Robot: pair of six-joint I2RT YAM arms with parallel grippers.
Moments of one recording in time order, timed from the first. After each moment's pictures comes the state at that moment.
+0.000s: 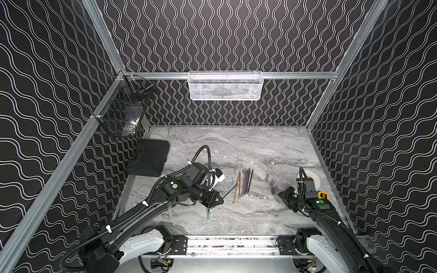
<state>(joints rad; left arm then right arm) -0.69 1.06 0.91 -0.79 0.55 -0.34 0.11 0.77 0.42 -0.63 -0.21 0.97</state>
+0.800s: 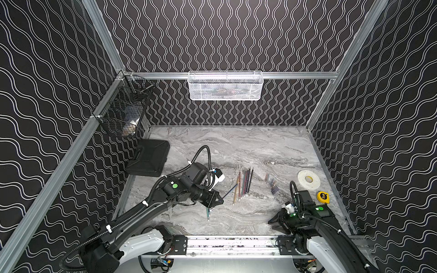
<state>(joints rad) -0.69 1.06 0.91 -0.79 0.55 -0.34 0.15 0.72 0.27 -1.02 -0.69 0.76</state>
